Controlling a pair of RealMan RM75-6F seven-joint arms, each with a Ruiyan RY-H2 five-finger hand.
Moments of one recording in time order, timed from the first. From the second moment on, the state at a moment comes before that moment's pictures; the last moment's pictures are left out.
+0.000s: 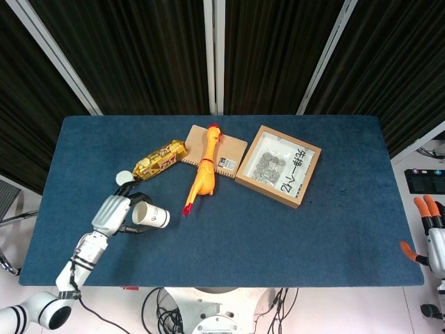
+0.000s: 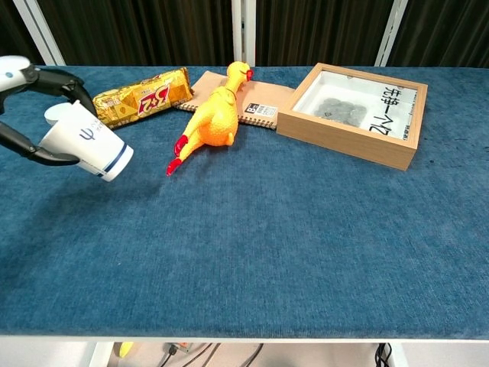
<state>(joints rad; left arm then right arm) -0.50 -1.41 -0.05 -1.48 1.46 1.18 -0.29 0.03 -1.06 0.09 -1.58 -1.38 1.43 0.02</state>
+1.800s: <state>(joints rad) -0.50 -1.46 -0.03 -1.61 1.49 1.10 0.59 0.04 -1.06 0.09 -1.55 -1.37 1.41 0.05</state>
